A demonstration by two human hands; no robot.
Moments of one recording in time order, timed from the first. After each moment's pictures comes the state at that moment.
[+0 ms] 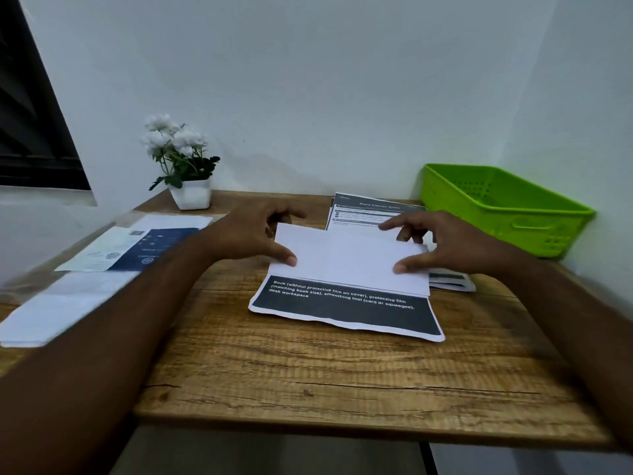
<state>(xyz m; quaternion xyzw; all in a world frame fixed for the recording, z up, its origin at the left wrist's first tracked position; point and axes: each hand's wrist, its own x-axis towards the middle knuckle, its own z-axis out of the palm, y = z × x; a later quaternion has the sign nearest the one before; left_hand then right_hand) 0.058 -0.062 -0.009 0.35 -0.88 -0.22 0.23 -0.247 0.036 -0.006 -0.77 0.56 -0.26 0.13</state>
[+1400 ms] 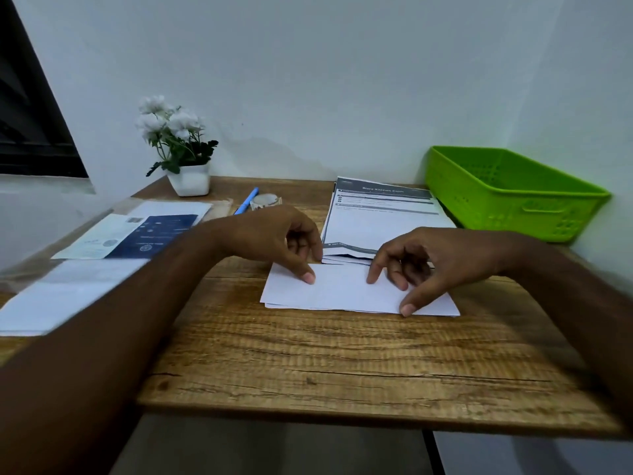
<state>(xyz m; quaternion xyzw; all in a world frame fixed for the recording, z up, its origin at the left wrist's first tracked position) 0.040 -0.038 -0.005 0.29 -0.90 -0.31 0.06 -0.214 0.060 0.004 -0.81 0.48 -0.06 0.32</state>
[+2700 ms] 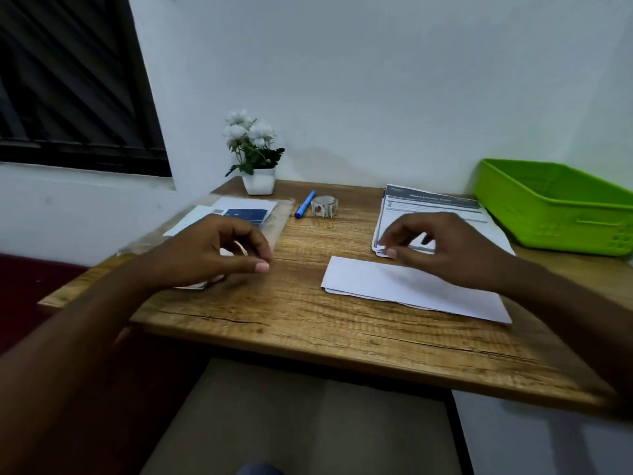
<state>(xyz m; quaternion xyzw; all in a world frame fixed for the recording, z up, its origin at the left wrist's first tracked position) 0.189 0.044 -0.010 0.35 -0.85 -0.28 0.29 -0.150 0.074 -0.009 -0.83 0.48 -0.28 0.10</state>
